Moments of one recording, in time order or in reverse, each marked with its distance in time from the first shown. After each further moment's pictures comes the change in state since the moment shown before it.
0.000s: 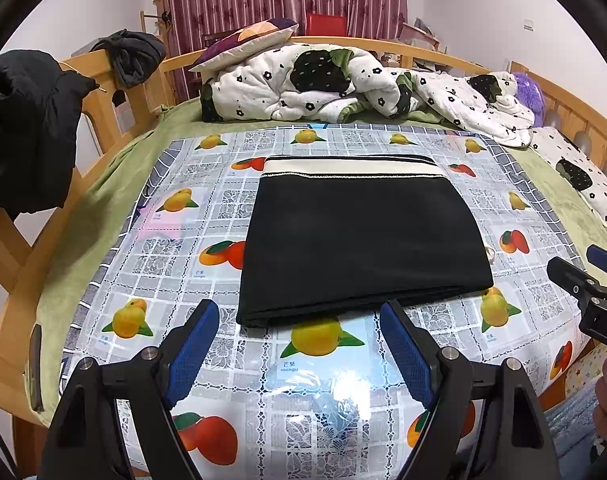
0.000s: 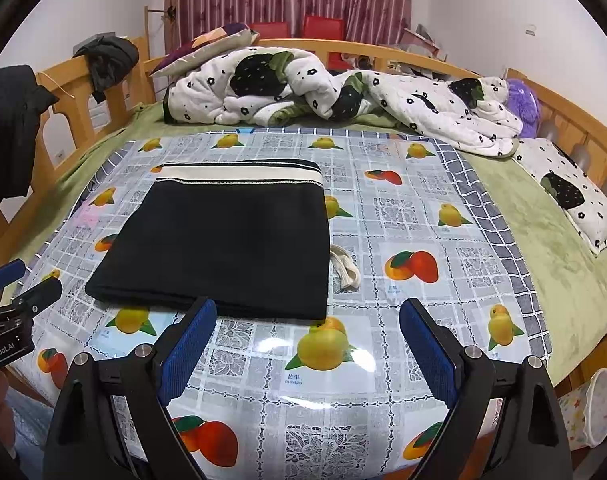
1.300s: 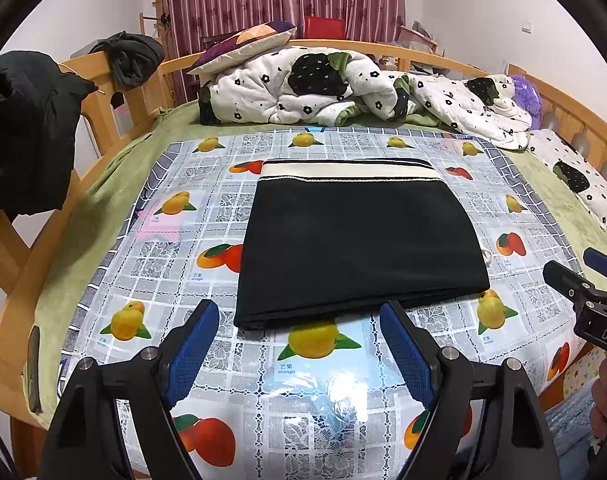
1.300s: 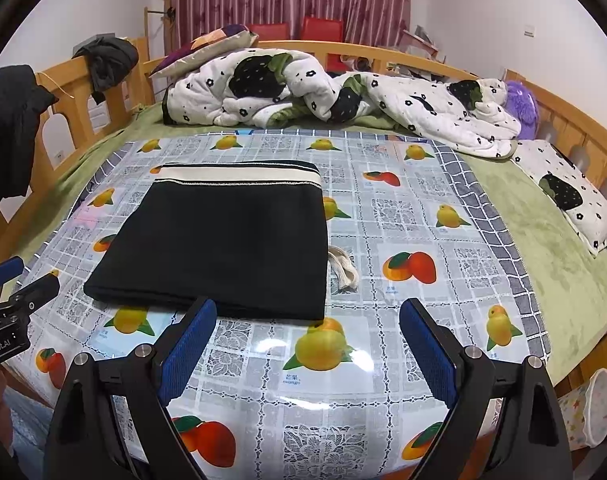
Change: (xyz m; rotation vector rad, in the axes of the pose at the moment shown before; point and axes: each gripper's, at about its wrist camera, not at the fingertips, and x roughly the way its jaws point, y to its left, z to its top) left arm 0.000 0.000 -0.001 0.006 -0.006 -0.003; right arm -0.001 0.002 0.001 -0.005 -0.002 -0.009
